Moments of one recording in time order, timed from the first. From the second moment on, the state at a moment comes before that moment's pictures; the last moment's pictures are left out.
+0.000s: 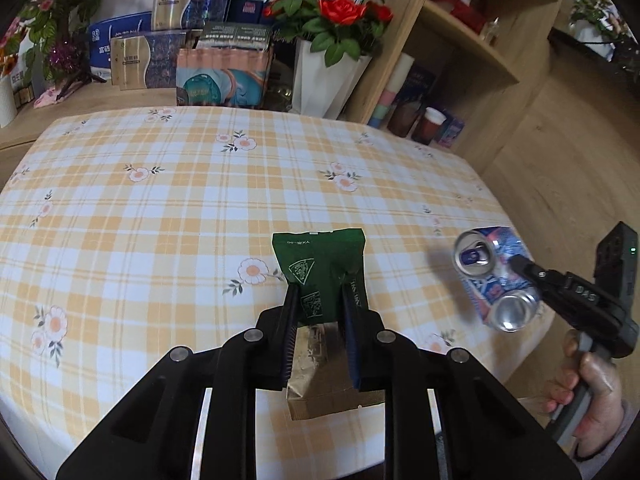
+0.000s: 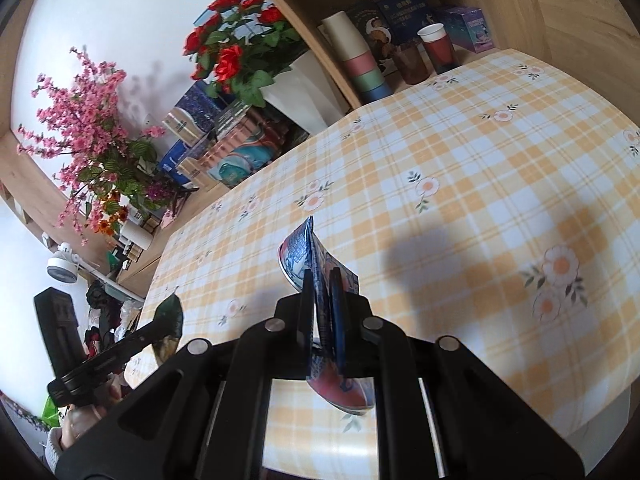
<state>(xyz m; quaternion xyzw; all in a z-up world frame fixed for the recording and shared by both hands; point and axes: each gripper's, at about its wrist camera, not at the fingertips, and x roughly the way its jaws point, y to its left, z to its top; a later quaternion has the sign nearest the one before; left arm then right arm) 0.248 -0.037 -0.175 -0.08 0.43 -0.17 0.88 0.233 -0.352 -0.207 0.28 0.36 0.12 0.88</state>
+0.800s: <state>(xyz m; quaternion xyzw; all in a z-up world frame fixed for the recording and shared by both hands) 0.074 0.011 -0.122 -0.12 0.36 -0.19 0.91 0.101 -0.276 -0.167 0.20 0.34 0.17 0.90</state>
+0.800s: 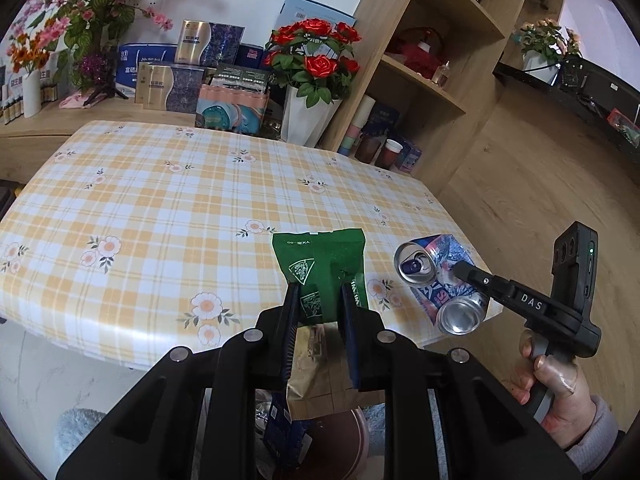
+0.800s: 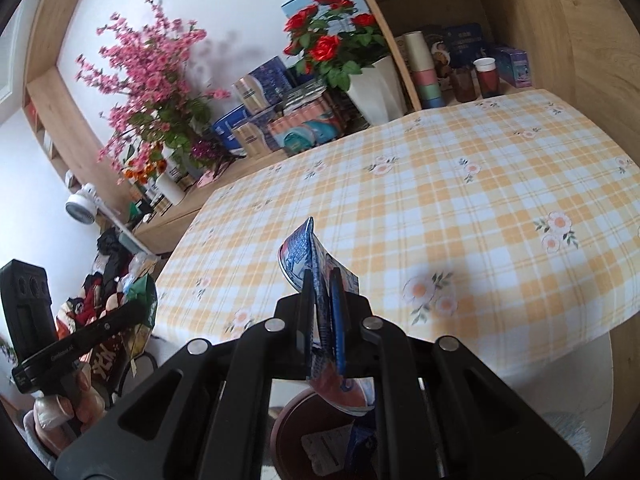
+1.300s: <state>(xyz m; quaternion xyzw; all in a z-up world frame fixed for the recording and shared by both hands) 0.049 0.021 -0.121 -0.12 0.35 -0.19 0.91 0.065 -0.242 -0.184 0.16 0.39 0.23 0.88</state>
